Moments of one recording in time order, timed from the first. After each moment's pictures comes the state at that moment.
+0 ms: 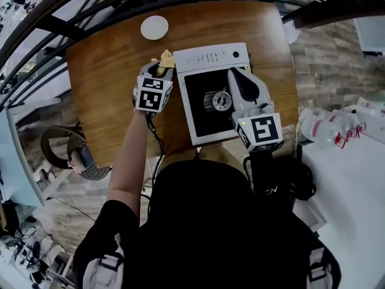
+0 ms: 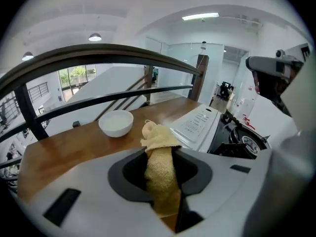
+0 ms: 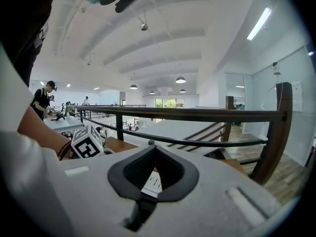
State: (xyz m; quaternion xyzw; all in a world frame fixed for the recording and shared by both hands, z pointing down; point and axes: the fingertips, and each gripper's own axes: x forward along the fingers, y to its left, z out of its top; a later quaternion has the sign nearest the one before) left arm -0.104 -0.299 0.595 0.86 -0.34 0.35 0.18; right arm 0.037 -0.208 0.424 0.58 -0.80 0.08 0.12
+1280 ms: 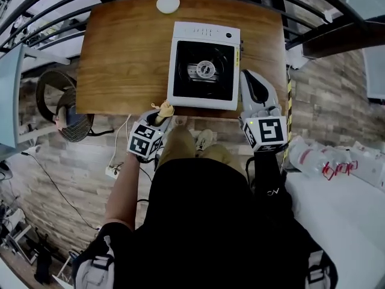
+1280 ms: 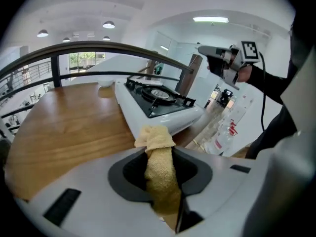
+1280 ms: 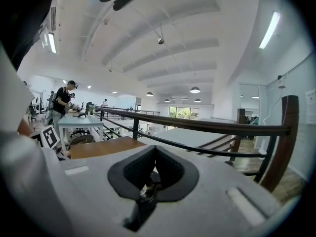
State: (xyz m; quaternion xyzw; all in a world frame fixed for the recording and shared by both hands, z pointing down) left arm -0.112 0.033 0.609 0.84 -0.33 0.33 0.28; right arm 0.095 -0.070 0.398 0.51 -0.85 0.01 0.12
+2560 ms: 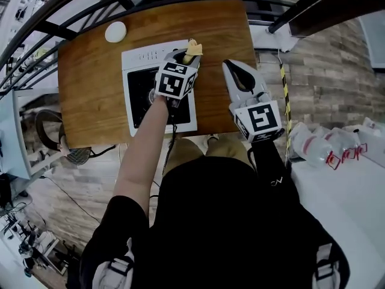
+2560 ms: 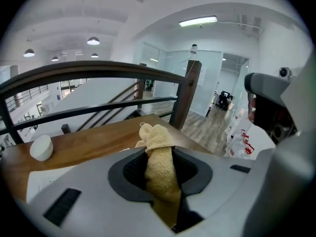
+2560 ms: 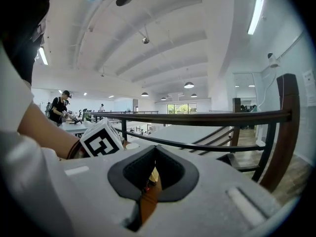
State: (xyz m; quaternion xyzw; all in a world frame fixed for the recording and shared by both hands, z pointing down) left arm 0.193 -0.231 0.543 0.87 -0.34 0.30 0.19; right arm 0.249 -0.152 0.413 0.51 -0.85 0.06 0.09
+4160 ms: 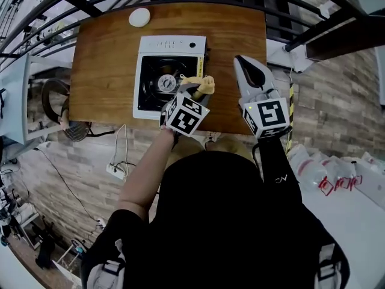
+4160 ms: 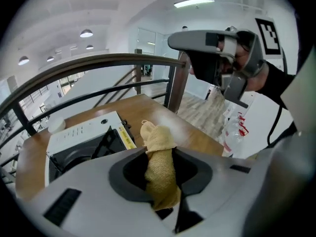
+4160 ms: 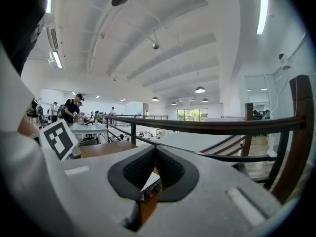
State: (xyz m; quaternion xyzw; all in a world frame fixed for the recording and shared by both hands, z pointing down) left arm 0.175 -0.094 0.551 0.84 -0.33 0.39 0.19; right arm 0.245 -0.154 0.397 0.45 -0.89 0.03 0.08
